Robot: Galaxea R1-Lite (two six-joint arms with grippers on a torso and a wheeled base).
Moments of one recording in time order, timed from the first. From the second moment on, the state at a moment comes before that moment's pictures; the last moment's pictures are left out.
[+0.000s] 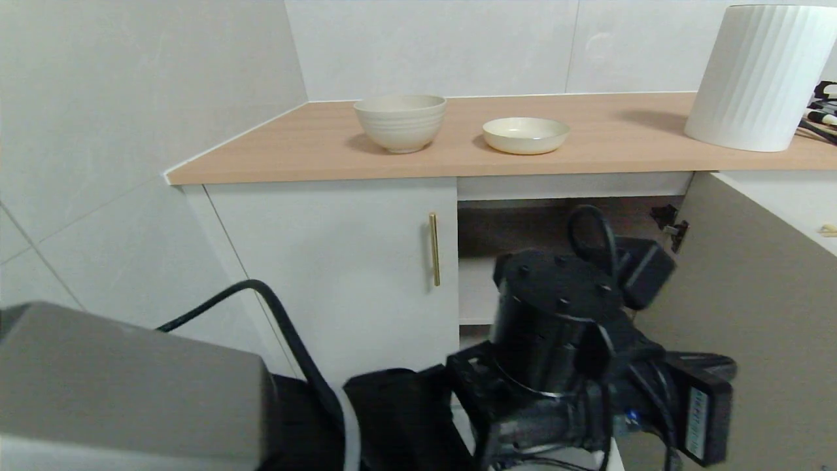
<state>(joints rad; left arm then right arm) -1.09 2.05 -1.21 -0.76 -0.26 -0.44 0.55 0.76 -0.66 -0.24 0.36 0.25</state>
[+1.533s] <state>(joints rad) -0.35 1.15 -0.73 -0.35 -0.26 -0.32 0.50 1.26 -0.88 -0.25 0.24 0.24</state>
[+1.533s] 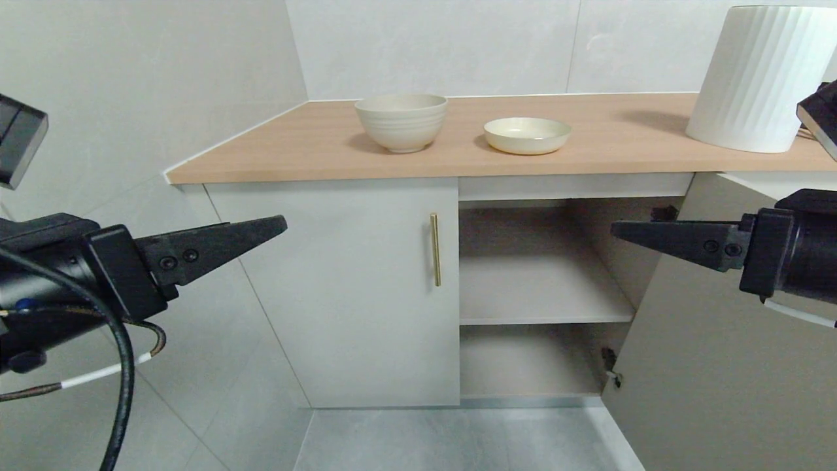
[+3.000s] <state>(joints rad) -0.35 1.12 -0.75 -0.34 -0.26 -0.32 0.50 1.22 -0.76 -0.40 0.25 0.18</state>
